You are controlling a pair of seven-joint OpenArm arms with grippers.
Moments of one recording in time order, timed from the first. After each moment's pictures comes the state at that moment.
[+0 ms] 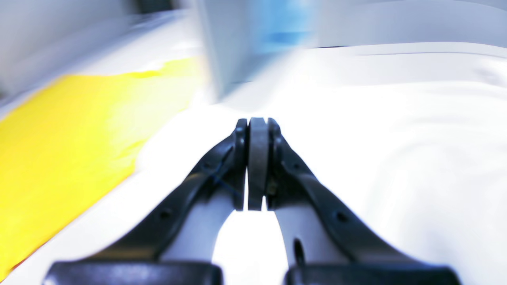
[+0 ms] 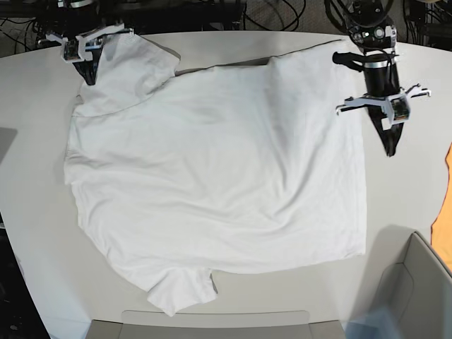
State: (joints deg) left arm 28.8 -3.8 -18.9 117.0 -2.8 2.4 5.0; right arm -50.0 8.3 14.4 120.1 6.0 5.0 -2.4
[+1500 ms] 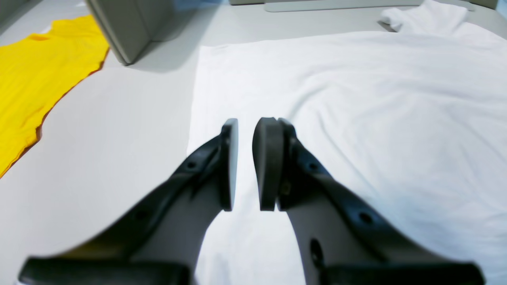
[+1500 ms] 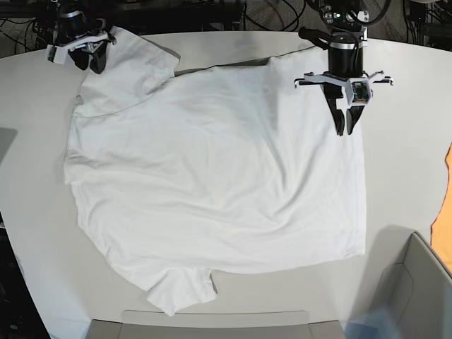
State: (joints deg) left arm 36.4 -2.4 -6.7 117.3 -2.6 3.5 4.9; right arm -43.9 21.0 7.6 95.2 43.1 5.0 -2.4
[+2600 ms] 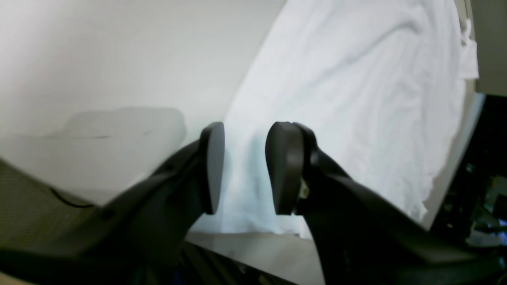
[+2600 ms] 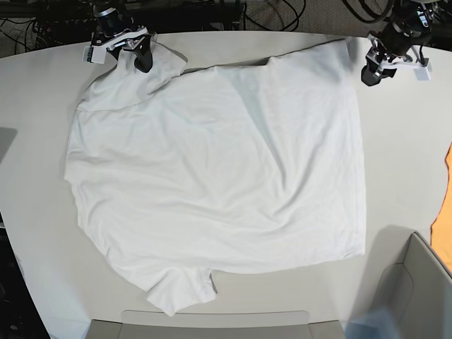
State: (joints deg) left arm 36.9 -9.1 -39.7 107.2 -67.6 3.6 56.1; right arm -44.3 18.6 -2.1 98.8 44.0 6.0 -2.9
